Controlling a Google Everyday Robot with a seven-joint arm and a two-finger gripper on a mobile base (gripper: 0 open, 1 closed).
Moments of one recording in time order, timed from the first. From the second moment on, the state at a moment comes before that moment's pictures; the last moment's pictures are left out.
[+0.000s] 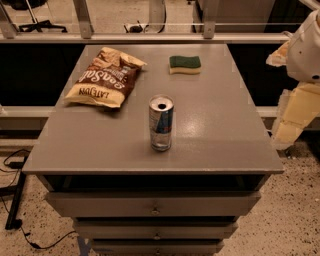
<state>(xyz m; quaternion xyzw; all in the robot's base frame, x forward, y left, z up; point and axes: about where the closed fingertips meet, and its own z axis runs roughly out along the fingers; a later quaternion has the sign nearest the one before) 0.438 -0.217 0.976 -0.60 0.78 -0.03 0.16</state>
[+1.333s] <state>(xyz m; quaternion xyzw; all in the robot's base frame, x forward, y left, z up) 0.468 -0.113 0.920 -0.56 0.76 0.15 0.29</state>
